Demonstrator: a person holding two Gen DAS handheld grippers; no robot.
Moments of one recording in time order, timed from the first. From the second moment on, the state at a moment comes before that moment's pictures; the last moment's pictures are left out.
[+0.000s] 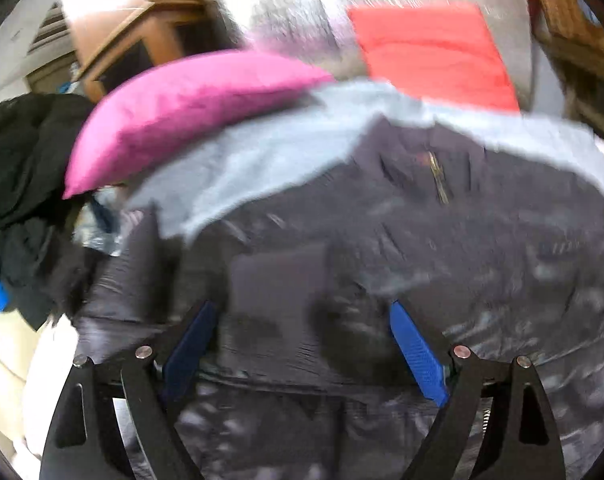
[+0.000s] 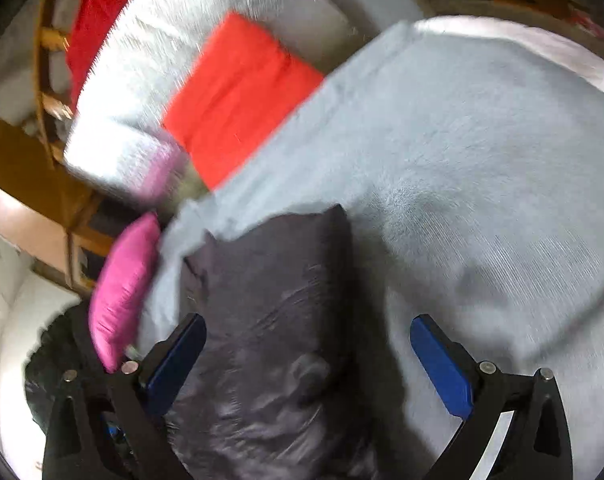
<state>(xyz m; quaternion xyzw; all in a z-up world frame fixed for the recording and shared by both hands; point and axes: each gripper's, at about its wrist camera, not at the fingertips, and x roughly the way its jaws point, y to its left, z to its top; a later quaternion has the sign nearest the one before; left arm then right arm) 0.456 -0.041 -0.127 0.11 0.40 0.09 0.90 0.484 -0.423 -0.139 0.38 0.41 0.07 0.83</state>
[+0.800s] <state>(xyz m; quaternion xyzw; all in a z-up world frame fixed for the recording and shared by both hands) 0.435 -0.017 -0.116 0.06 0.37 0.09 0.92 0.494 -0.412 -0.100 0.30 0.38 0.10 0.87</state>
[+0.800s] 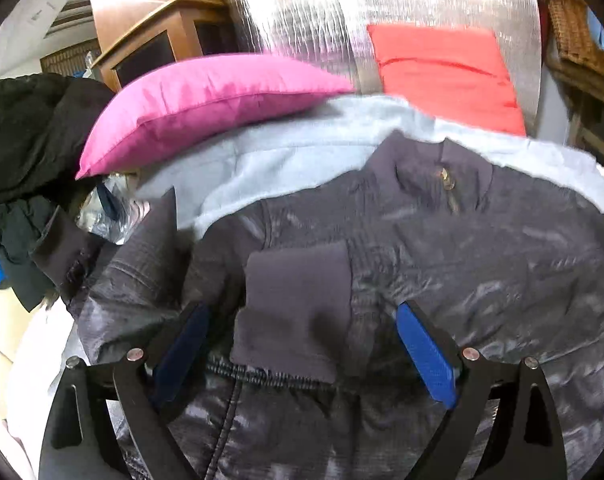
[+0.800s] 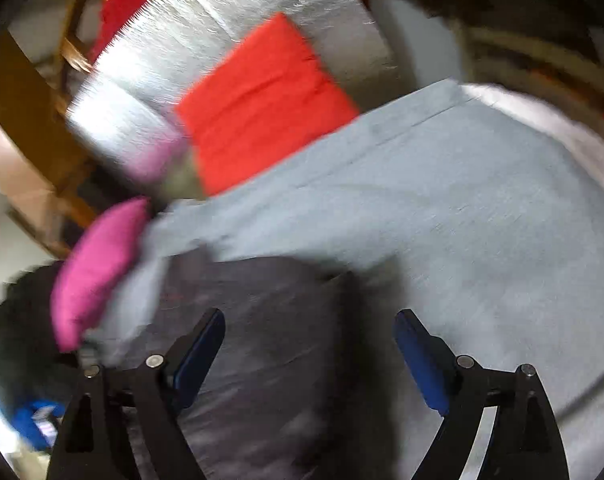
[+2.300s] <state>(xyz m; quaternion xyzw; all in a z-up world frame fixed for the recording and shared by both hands) 0.461 0.325 -0.049 -0.05 0.38 0.24 0.89 0.366 -0.250 -0.157 0.16 0.38 0.19 0.89</state>
